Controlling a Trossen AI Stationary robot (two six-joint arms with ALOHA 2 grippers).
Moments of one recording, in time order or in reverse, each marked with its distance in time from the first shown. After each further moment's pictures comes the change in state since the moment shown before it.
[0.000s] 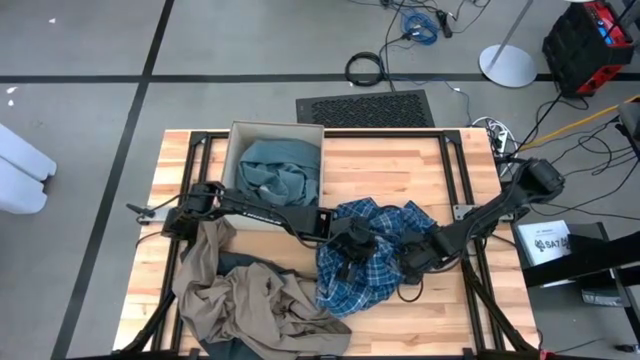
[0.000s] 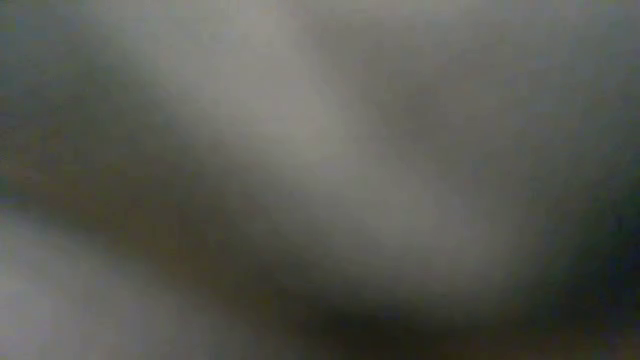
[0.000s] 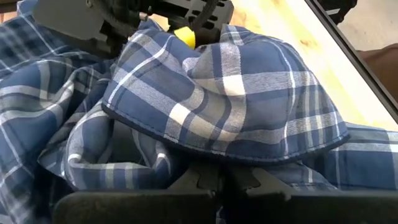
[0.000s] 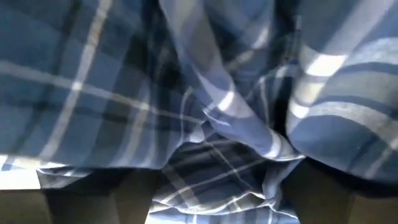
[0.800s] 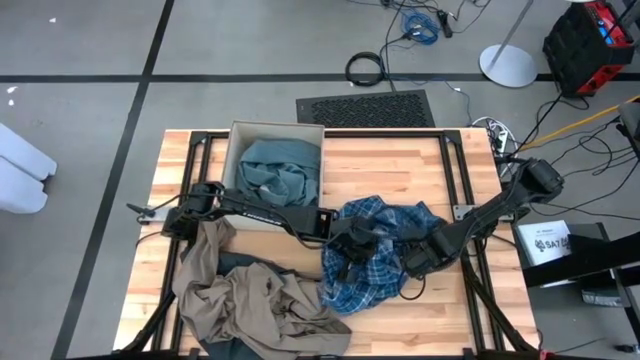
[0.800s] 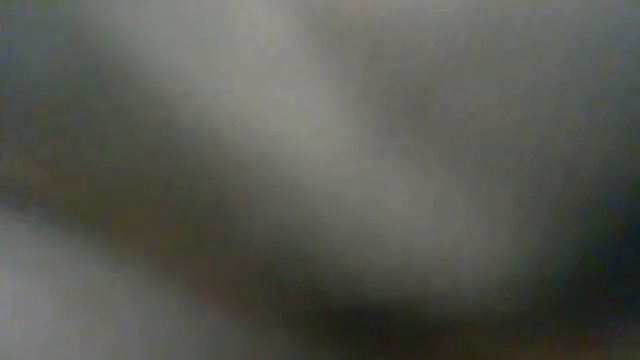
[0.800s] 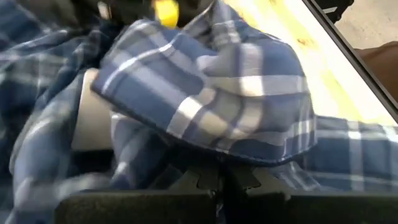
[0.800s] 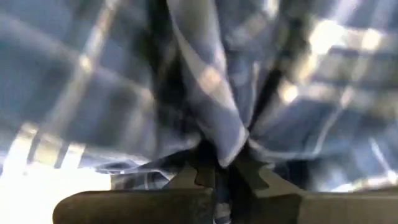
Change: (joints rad) left arm -0.002 0.000 0.000 0.000 0.004 0.015; right arm -0.007 -0.028 0.153 -0.303 0.044 0.016
